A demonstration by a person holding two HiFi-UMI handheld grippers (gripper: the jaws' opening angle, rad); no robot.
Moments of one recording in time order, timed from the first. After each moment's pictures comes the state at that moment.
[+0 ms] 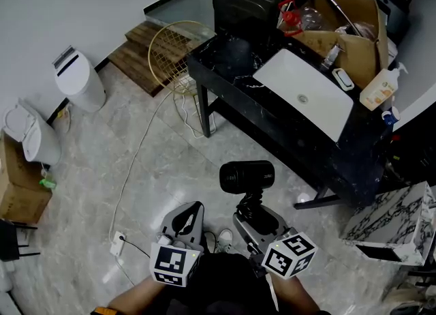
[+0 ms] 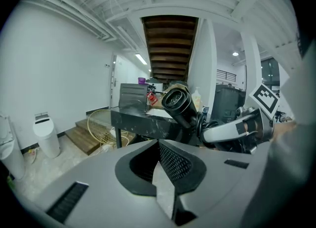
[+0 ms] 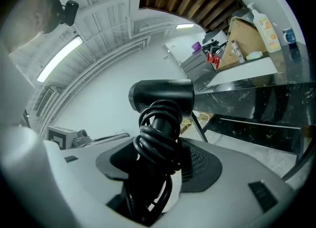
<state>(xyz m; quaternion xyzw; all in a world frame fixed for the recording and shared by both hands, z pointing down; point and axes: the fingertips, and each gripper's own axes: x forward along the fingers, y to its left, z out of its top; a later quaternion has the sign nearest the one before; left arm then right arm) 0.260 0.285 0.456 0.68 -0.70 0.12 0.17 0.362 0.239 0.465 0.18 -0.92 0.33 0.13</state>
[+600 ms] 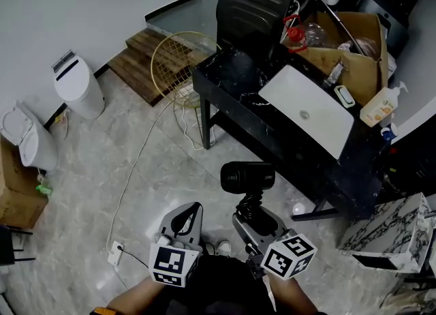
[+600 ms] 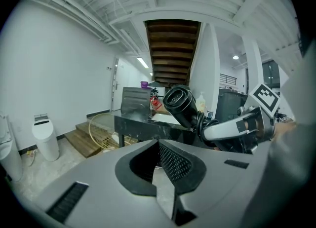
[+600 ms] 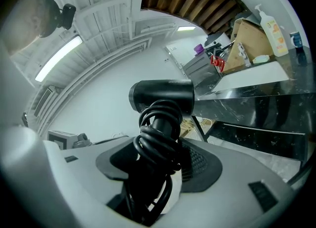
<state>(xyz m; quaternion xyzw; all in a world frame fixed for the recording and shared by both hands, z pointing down) 0.210 0.263 0.443 0.68 -0.71 0.10 0.16 0.313 0.215 0.446 0.18 -0.92 0.32 0.12</state>
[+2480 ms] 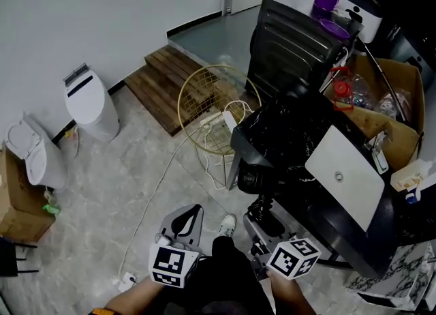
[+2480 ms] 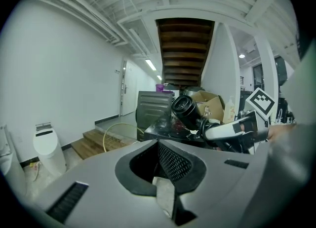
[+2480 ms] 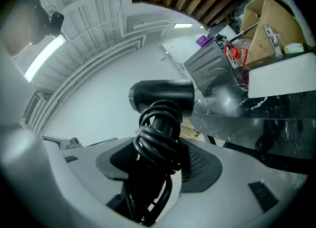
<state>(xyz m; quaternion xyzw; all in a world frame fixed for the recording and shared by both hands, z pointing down) -0.044 0.131 0.420 0.66 -0.73 0.10 0.14 0.078 0.055 0.441 0.20 -0.92 0.34 0.11</state>
